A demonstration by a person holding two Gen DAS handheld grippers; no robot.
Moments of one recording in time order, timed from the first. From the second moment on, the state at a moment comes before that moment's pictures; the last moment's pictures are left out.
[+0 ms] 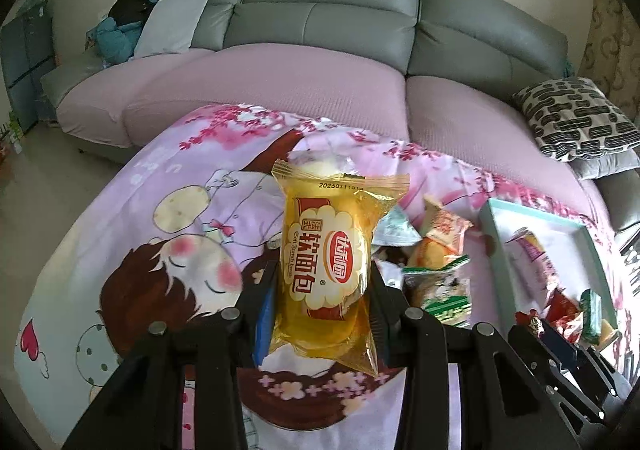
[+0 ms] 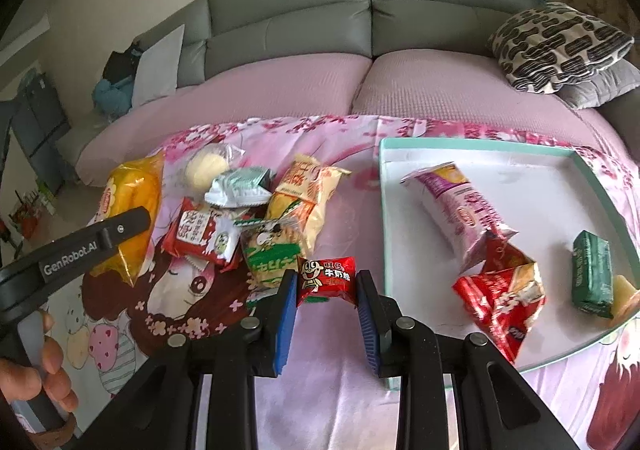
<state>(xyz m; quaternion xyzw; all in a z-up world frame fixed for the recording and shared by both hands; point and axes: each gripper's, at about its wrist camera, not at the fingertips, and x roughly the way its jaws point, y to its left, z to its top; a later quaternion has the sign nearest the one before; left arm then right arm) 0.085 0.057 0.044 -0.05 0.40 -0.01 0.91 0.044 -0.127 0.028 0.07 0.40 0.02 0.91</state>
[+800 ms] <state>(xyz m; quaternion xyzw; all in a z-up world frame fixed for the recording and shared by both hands) 0.072 -0.068 0.074 0.00 0.36 -0.15 0.92 0.015 -0.244 0.053 0.11 0.35 -0.10 0.92</state>
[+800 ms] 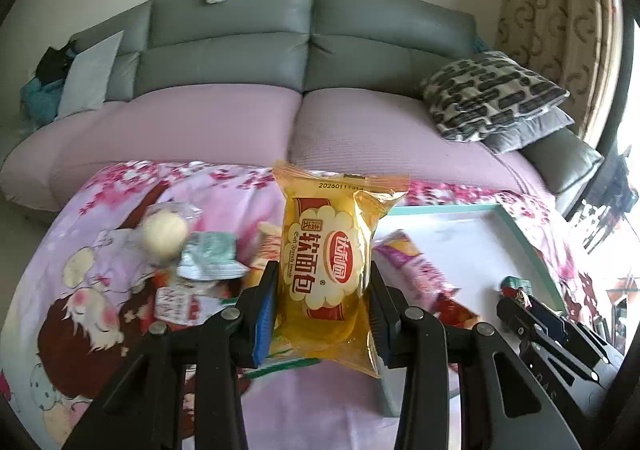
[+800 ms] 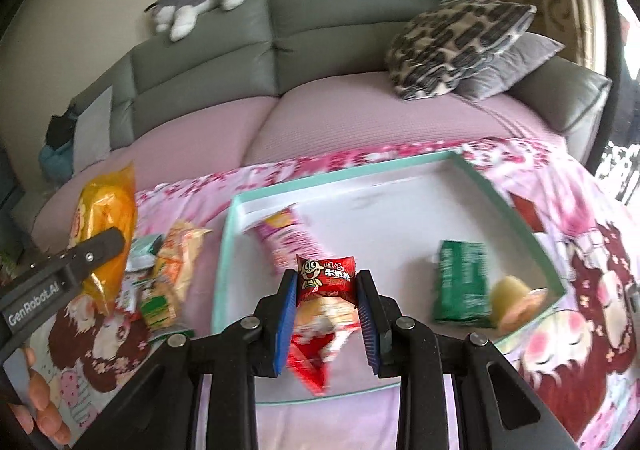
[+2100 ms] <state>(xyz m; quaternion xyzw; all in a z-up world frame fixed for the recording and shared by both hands) 0.061 -0.228 0.047 0.09 0.36 -0.26 0.89 -0.008 -0.368 0.038 0.19 0.34 -0.20 0.90</state>
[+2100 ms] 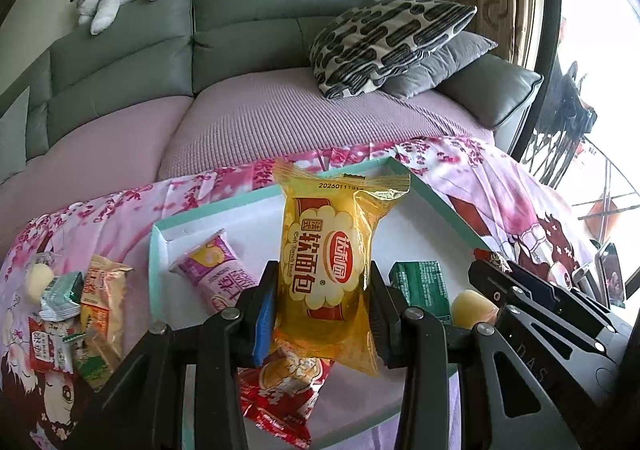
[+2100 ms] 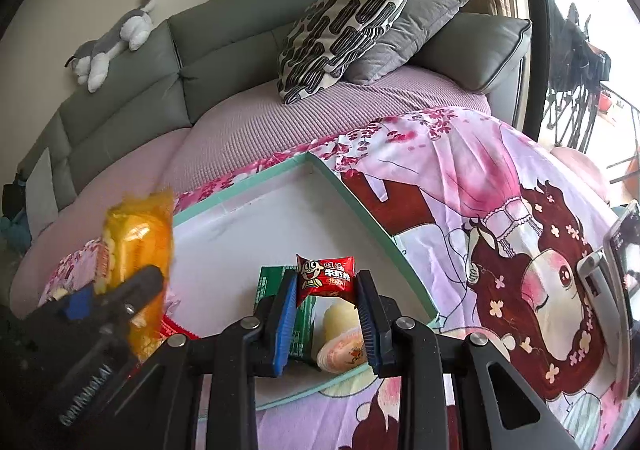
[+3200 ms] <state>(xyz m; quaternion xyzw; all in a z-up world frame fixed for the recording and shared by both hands) 0.090 -0.244 0.025 0.09 0.37 -0.25 0.89 0.019 -0.385 0.010 0.17 0.39 -0.23 0.88</state>
